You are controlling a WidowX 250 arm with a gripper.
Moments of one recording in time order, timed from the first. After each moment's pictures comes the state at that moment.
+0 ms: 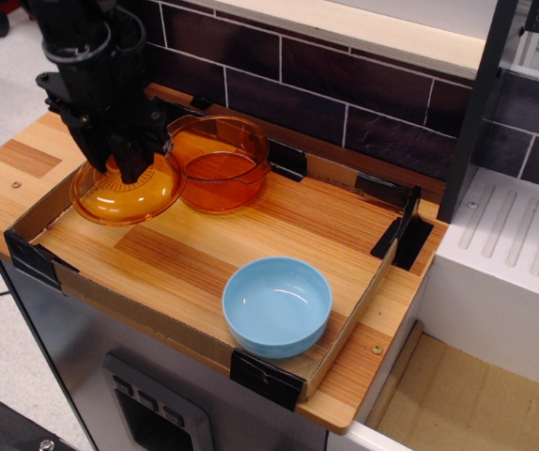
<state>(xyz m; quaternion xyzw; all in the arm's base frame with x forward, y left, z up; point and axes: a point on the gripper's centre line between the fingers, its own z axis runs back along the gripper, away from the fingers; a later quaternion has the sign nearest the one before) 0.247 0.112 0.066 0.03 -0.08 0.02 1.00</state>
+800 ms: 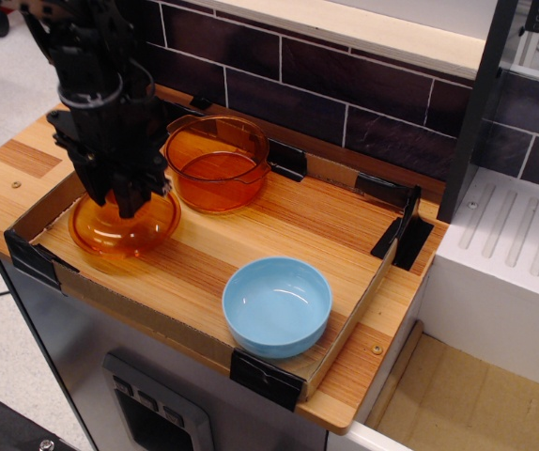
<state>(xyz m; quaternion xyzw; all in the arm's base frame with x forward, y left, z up) 0.244 0.115 0.032 0.05 -0.04 0.00 1.00</state>
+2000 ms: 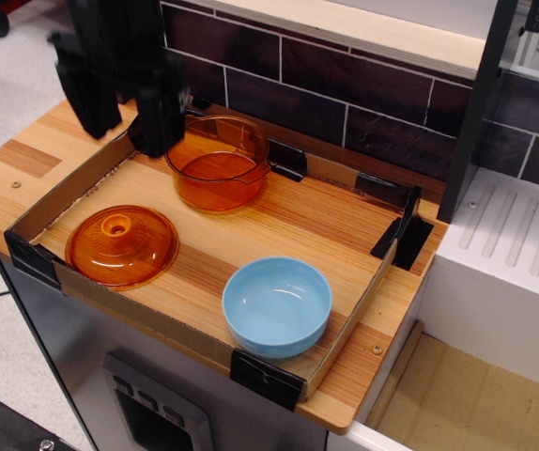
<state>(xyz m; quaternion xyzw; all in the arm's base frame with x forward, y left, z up) 0.241 0.083 0.113 -0.03 0.00 0.00 1.00</state>
